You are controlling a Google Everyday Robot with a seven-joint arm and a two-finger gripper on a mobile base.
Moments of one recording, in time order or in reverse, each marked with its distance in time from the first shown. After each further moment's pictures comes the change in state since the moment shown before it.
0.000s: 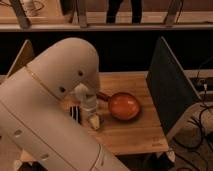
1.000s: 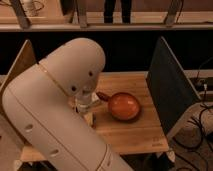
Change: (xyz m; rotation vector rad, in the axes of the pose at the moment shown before) arm -0.039 -0.025 -0.008 0.042 -0.137 -0.097
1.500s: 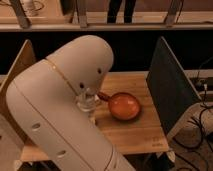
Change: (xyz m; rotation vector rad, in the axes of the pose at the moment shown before) arm 0.001 0.046 -0.003 -0.037 -0.018 0.009
